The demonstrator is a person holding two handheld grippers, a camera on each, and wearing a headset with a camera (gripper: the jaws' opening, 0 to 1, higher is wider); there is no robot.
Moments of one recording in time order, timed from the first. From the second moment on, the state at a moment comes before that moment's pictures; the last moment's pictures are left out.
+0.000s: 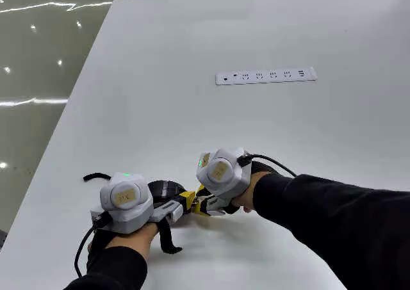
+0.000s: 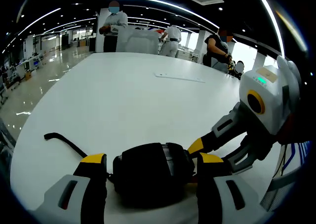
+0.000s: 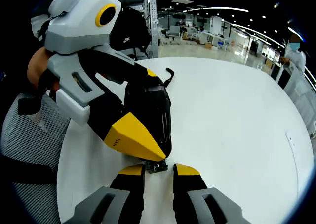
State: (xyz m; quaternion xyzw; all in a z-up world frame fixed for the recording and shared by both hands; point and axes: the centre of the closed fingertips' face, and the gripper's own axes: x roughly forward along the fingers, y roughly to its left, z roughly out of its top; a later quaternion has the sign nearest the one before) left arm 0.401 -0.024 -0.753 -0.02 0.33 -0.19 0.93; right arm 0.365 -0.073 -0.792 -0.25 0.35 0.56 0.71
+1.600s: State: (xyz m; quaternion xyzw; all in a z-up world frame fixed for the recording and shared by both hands) left arm 0.370 0.003 -0.756 0.02 0.36 -0.29 0.89; right arm 0.323 -0.175 -0.734 -0.16 0.32 0.46 0.81
